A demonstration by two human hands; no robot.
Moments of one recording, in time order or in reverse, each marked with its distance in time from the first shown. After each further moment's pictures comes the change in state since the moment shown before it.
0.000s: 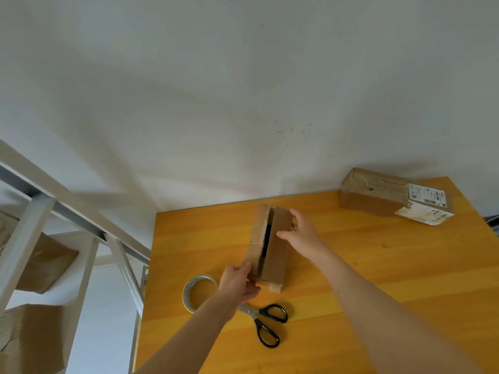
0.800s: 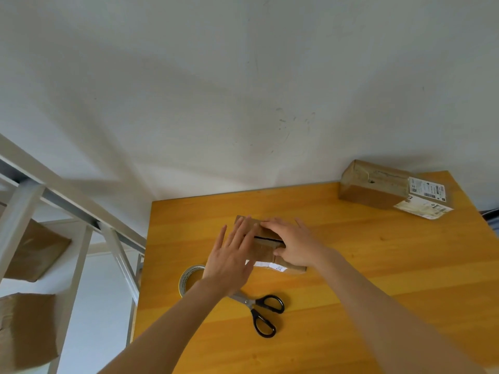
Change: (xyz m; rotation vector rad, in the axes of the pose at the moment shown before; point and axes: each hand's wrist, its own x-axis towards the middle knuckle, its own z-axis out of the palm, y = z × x) left_hand 0.010 0.010 -0.020 1.489 0.227 1.189; right_hand -0.019 0.000 0.007 -0.902 -0.242 -0.374
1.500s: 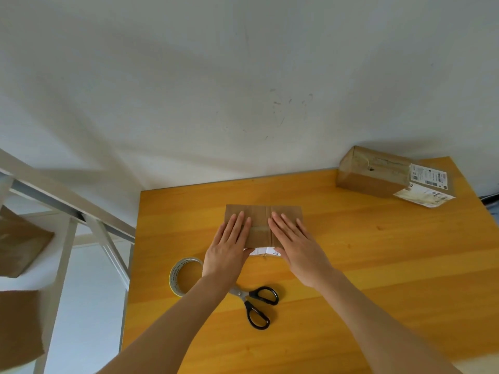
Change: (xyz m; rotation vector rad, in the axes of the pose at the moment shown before) left_hand 0.010 0.006 0.037 0.099 -0.042 -0.122; right_hand -0.027 0.036 0.052 -0.261 0.175 -0.065
